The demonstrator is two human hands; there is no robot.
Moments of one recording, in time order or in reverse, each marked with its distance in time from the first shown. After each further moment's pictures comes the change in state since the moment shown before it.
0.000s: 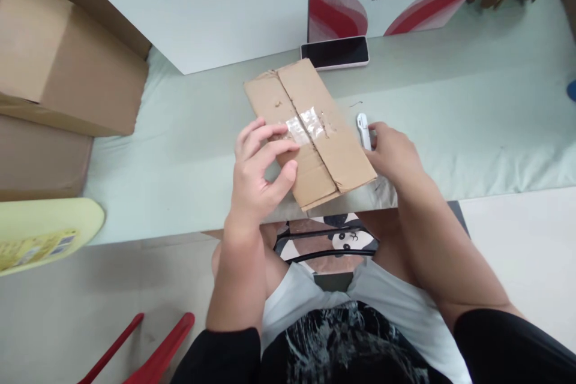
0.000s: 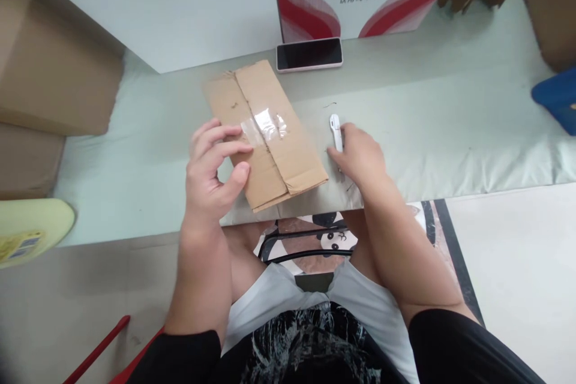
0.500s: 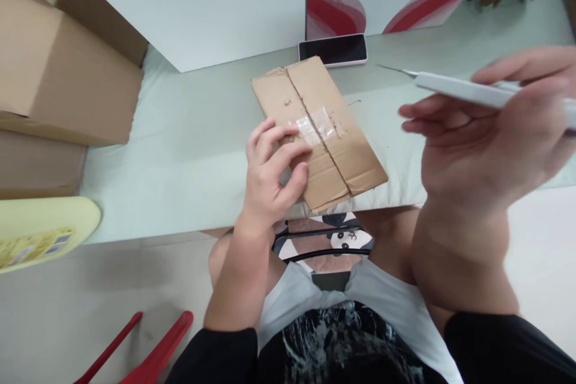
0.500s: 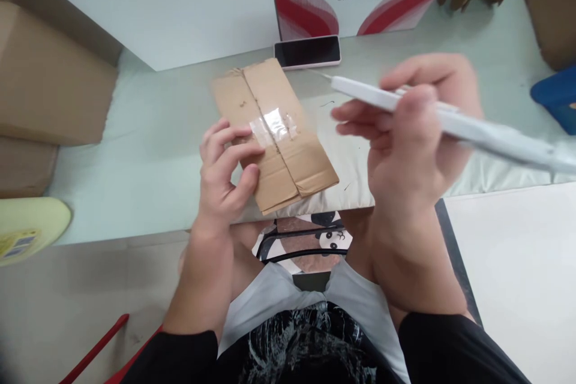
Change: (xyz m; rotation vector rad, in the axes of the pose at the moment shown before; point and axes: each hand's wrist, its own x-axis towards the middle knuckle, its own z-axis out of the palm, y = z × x) left_hand -0.001 0.016 0.015 0.000 -0.016 0.032; right_hand -0.072 -0.056 -0.059 1.131 0.738 -0.429
